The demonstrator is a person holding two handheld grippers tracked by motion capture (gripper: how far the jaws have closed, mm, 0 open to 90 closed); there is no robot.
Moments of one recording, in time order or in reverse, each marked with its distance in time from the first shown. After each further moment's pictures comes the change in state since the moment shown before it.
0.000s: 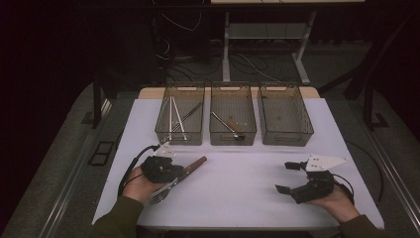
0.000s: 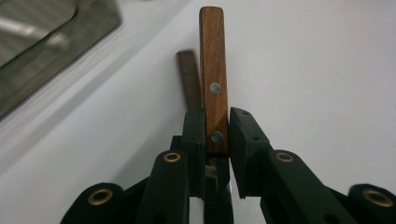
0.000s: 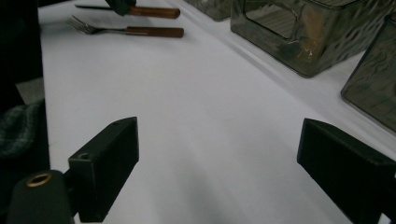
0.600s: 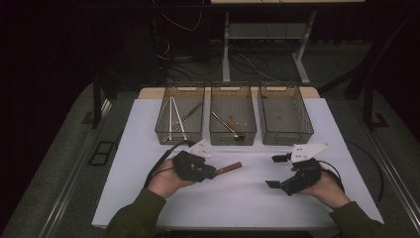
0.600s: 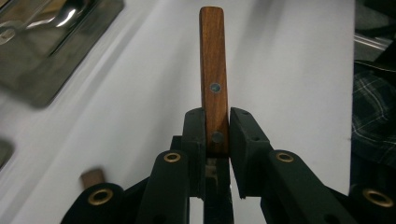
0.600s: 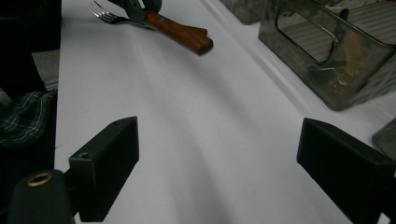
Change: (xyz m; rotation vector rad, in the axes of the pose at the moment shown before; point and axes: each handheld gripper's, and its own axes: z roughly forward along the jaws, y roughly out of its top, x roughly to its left) left arm -0.045 0.069 0.034 0.004 -0.182 0.200; right arm -0.005 0.036 0.025 0.077 0.107 -0.106
